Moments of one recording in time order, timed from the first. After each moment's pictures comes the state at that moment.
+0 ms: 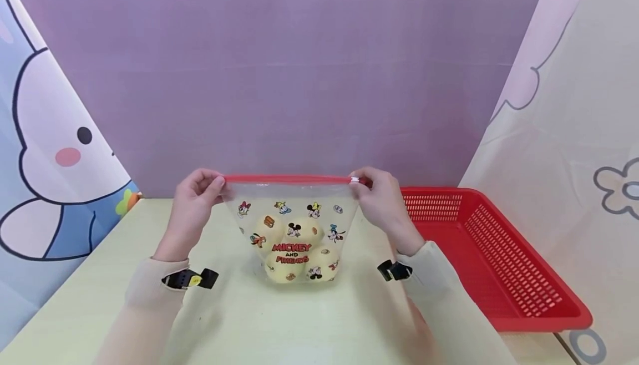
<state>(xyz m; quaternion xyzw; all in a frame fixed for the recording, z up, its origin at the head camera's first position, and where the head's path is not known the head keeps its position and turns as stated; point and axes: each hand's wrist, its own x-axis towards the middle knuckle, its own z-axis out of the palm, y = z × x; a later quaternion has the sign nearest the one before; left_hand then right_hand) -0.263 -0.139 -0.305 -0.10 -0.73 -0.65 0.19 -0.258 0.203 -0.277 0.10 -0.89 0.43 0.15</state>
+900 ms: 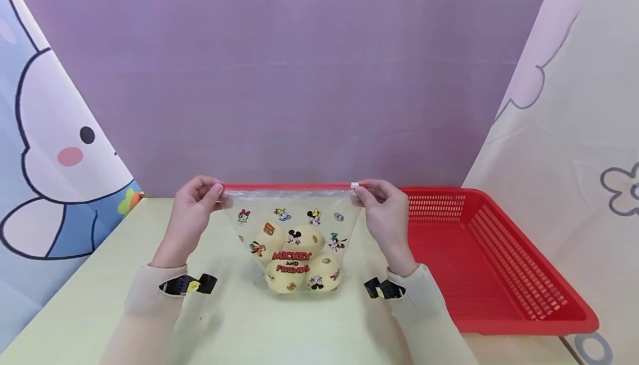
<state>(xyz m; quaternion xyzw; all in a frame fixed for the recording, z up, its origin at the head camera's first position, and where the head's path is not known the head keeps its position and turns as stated) -0.261 -0.148 -0.317 -0.10 -0.74 -0.64 0.17 -0.252 0.196 -0.314 0.04 -0.75 0.62 0.23</state>
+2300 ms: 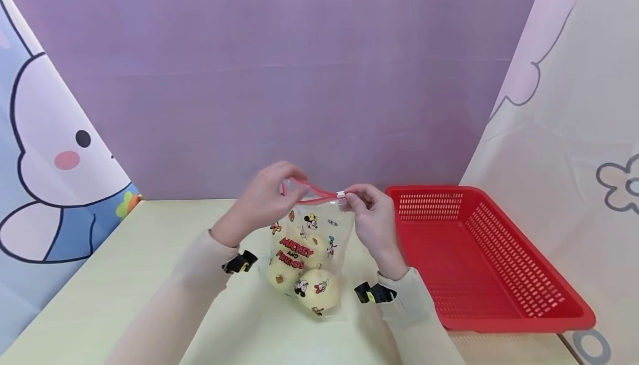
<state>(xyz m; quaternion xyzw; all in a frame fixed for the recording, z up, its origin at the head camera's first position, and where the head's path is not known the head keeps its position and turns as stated) -0.269 -0.030 -0.264 -0.34 -0.87 -0.31 0.19 -0.256 0.193 -0.330 0.13 -0.73 0.63 0.23</state>
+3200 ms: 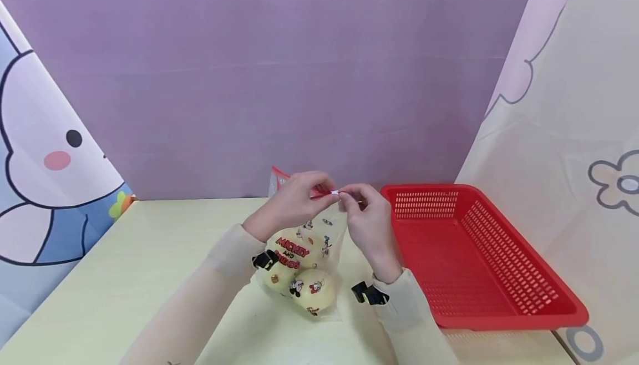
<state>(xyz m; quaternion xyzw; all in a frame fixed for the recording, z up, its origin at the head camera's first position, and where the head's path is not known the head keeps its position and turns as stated) -0.285 0.020 -0.277 -0.37 -0.86 -0.32 0.09 -0.250 0.190 -0.324 0.13 -0.76 0.57 0.28</state>
